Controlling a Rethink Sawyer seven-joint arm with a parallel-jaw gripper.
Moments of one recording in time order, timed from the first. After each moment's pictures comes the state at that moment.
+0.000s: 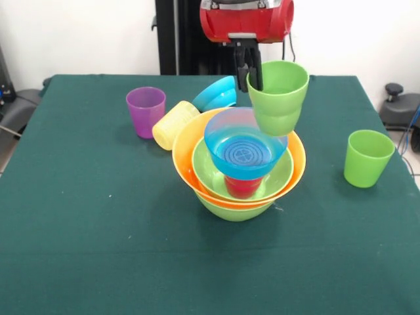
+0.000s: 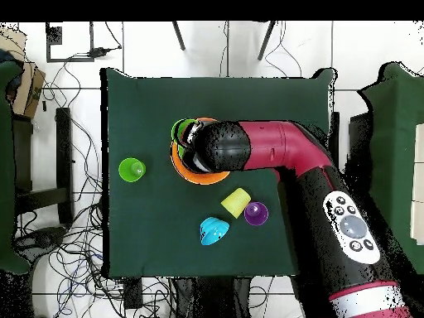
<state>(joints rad) -0.61 -0.81 0.58 1.66 -0.30 0.75 2.24</state>
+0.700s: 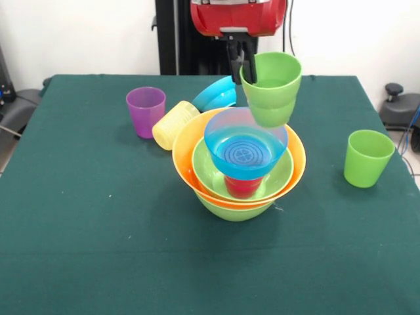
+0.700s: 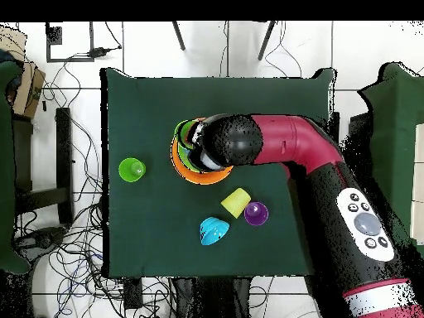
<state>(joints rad) -0.67 -0.81 0.65 1.64 -0.30 0.85 2.24</state>
